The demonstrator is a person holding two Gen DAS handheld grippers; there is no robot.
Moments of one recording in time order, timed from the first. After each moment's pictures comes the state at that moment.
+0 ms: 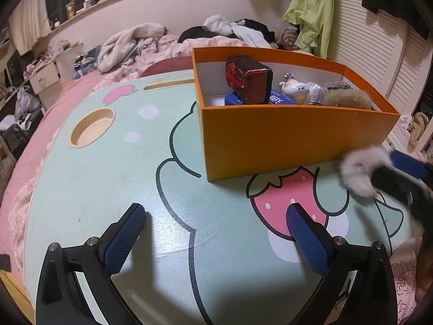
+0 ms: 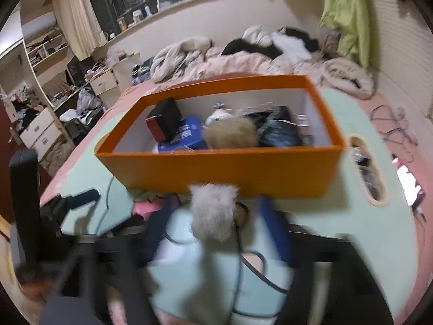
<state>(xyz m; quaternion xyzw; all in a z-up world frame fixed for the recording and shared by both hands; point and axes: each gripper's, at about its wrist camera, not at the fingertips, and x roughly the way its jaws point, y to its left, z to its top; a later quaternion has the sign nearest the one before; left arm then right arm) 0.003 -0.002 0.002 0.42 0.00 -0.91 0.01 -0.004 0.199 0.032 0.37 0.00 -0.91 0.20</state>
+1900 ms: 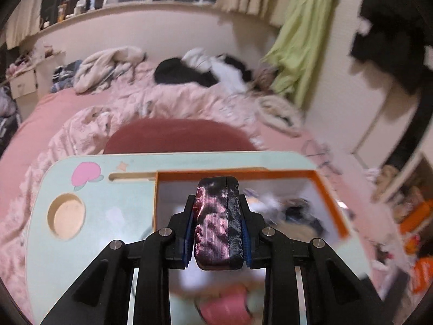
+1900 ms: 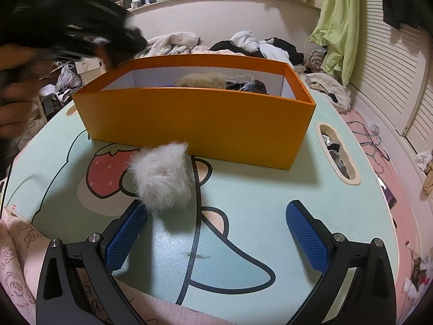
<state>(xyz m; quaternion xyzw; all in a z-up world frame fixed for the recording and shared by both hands) -0.054 -0.005 0.102 0.35 0.09 -0.93 -0.07 0.016 0.190 0.002 0.36 0.07 -0.91 0.17</state>
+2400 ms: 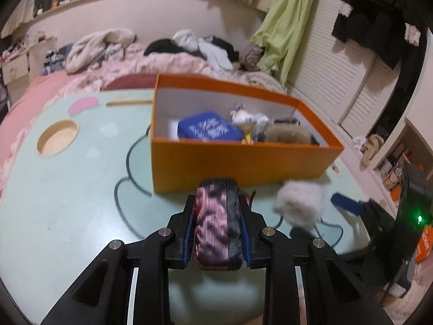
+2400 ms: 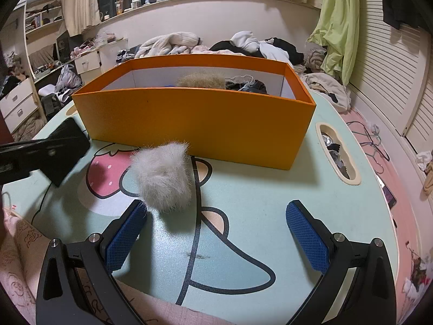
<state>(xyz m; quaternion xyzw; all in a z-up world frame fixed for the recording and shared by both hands) 0.008 -0.006 0.031 0.37 0.09 -0.92 -0.10 0.018 0.189 0.001 0.36 0.07 -0.92 0.16</state>
